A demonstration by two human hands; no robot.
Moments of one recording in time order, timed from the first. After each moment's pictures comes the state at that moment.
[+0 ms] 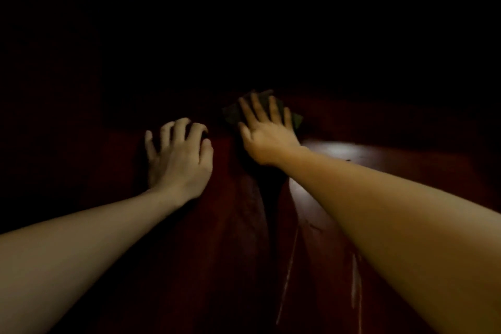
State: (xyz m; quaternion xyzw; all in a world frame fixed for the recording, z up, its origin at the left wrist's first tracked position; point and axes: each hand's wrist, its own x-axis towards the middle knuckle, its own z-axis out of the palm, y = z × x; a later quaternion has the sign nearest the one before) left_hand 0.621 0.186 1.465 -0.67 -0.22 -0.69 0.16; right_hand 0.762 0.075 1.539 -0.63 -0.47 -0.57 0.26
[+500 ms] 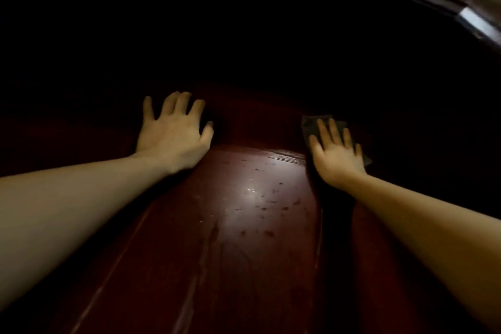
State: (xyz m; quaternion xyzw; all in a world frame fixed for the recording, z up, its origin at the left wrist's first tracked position) left_hand 0.788 0.067 1.538 -0.69 -0.19 -0.66 0.24; right_hand 1.029 -0.137 1.528 -0.71 -0.29 -0.51 0.38
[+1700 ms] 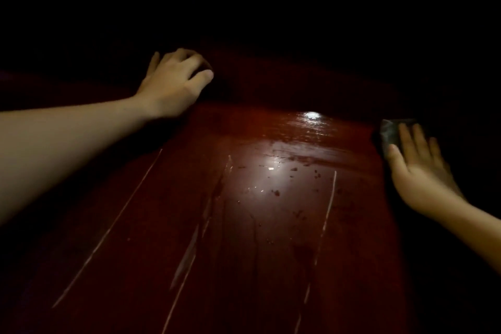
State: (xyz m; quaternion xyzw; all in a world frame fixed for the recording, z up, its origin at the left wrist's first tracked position) left_hand 0.769 0.083 1.548 -0.72 -0.09 -0.65 0.21; right_hand 1.100 -0.190 1.434 -0.73 -0.26 -0.48 0.41
